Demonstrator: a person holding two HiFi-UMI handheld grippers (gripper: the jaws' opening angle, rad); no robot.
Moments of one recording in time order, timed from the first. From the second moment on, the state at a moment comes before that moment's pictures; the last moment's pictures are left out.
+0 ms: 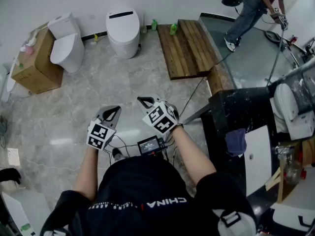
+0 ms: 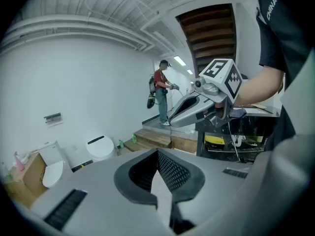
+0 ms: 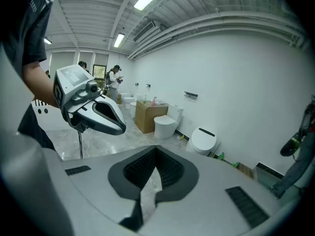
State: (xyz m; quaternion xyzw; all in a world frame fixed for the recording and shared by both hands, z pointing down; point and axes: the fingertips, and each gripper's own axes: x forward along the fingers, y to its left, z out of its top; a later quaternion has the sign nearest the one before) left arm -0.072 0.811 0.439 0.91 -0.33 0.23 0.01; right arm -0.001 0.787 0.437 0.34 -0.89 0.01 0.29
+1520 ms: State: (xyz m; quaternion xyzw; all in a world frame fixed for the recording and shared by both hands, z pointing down) left arm -0.030 0.796 0.453 0.91 -0.35 0.24 0.02; right arm 0.053 0.789 0.445 0.33 -0.91 0.06 0.25
